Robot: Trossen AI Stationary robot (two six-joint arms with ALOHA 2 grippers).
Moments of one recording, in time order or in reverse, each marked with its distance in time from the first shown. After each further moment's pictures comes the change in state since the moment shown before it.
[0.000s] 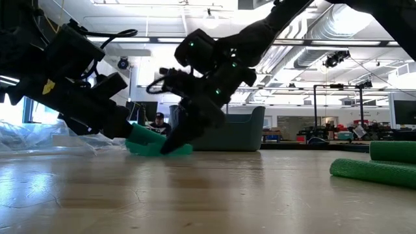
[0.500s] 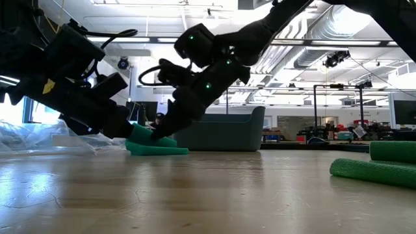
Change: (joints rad) left arm 0.001 0.000 0.000 0.004 0.016 0.000; right arm -0.029 0.000 0.020 0.098 0.081 0.082
